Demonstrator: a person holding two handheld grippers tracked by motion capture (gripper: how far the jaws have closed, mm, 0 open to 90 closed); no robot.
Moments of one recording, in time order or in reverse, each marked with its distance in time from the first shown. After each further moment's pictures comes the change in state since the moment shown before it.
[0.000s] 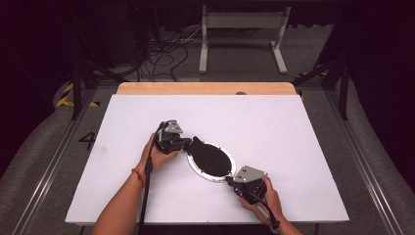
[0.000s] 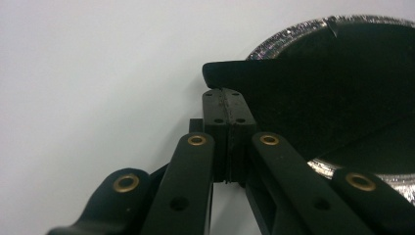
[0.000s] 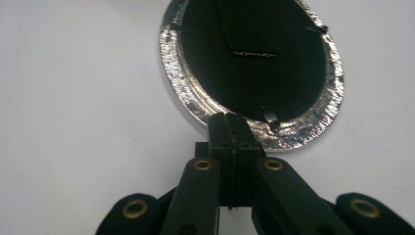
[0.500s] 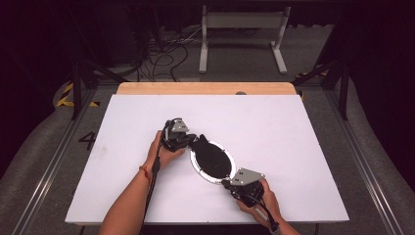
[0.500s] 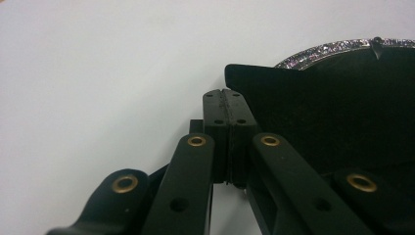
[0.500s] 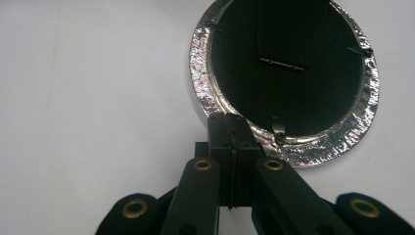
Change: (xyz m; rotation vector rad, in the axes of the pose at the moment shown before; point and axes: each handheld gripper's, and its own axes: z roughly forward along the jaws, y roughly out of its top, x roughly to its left) left arm -0.001 0.011 0.020 -0.069 0.046 -0.002; right arm 0.010 0.002 0.001 -0.007 0.058 -0.021
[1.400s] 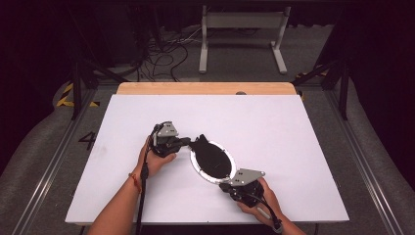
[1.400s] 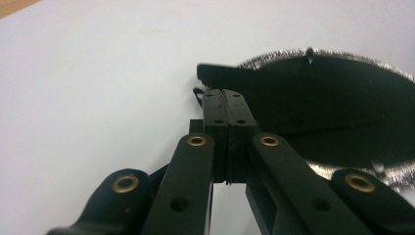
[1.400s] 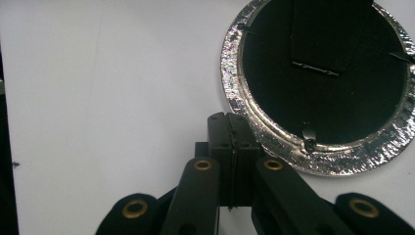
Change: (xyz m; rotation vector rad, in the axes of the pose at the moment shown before) left arm -0.009 -0.005 -0.038 -0.071 -0.029 0.008; right arm -0.003 0.000 -0.001 -0.007 0.120 -0.023
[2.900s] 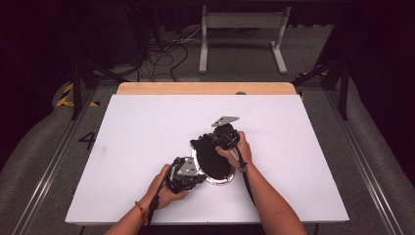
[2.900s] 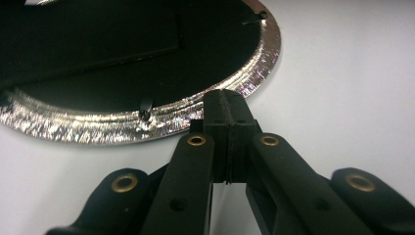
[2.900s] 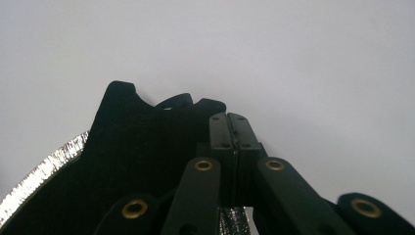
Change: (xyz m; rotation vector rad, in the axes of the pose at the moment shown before) left arm -0.106 -0.026 0.004 0.152 -0.177 0.166; right arm -0.110 0.091 0.091 0.036 -0.188 0.191
